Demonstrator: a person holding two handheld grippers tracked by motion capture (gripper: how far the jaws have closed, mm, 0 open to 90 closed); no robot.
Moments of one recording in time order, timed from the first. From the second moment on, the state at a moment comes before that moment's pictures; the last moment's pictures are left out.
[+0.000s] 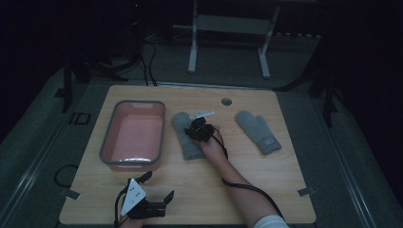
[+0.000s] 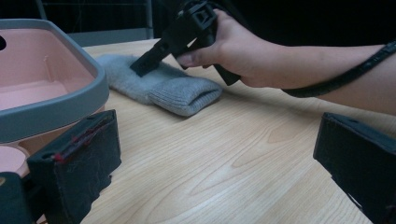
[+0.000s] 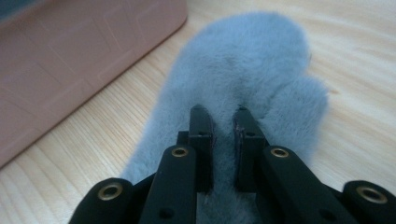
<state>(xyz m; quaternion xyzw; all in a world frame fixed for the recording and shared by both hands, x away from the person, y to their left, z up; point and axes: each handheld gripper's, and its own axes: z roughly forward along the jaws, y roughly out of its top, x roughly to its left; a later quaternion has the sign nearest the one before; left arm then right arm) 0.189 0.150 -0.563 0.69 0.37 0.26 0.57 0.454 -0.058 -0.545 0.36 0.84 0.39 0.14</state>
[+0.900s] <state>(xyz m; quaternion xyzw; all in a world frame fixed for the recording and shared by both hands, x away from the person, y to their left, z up) 0.186 0.144 -0.561 0.69 0.36 0.26 0.57 0.370 -0.120 -0.536 0.47 0.78 0.39 0.13</state>
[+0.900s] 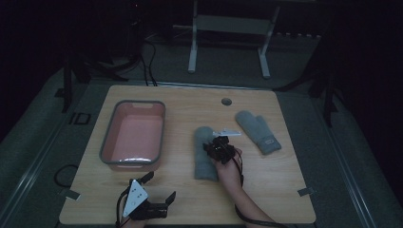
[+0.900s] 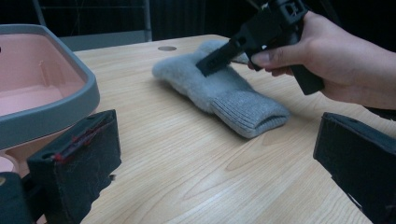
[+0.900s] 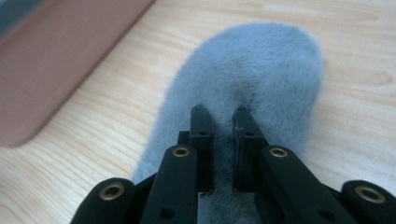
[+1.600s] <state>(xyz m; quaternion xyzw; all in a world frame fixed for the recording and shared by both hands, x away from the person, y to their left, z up) 0.189 0.142 -0.563 0.69 0.36 0.26 0.57 0.382 -0.172 -0.503 0.40 0.80 0.42 0.14</state>
